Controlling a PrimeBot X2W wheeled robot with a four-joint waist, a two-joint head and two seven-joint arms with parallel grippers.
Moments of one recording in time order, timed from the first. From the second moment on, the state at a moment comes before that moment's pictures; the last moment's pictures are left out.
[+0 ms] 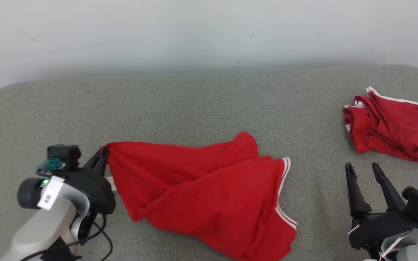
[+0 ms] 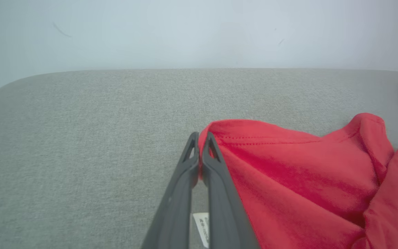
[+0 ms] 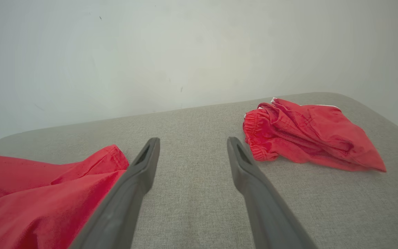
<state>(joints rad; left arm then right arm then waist) -0.75 0.30 -0.95 0.92 -0.87 -0.01 -0.22 -0.06 -0.26 0.11 0.15 0.51 -0.05 -0.18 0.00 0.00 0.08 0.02</state>
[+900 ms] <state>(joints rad) -0.48 0.33 -0.87 0.76 -0.90 0.11 -0.25 -0.01 -0.25 0.14 0.17 0.52 -0.04 -0.18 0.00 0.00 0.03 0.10</state>
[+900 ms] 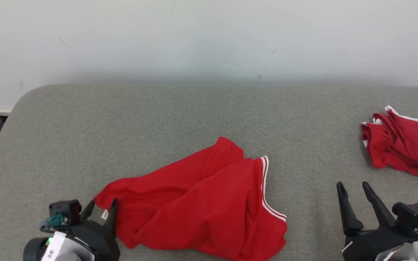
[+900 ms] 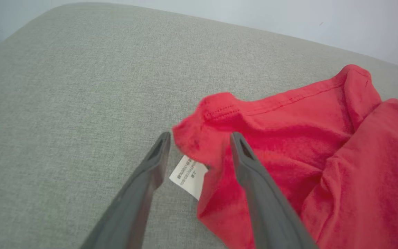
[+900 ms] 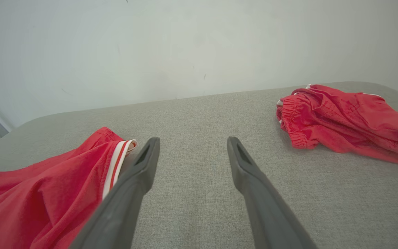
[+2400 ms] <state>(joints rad) -0.19 0.23 -0.47 0.25 -0.45 0.12 -0.25 -0.46 -0.16 0.27 0.70 0.62 0.04 0.24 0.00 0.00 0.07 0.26</state>
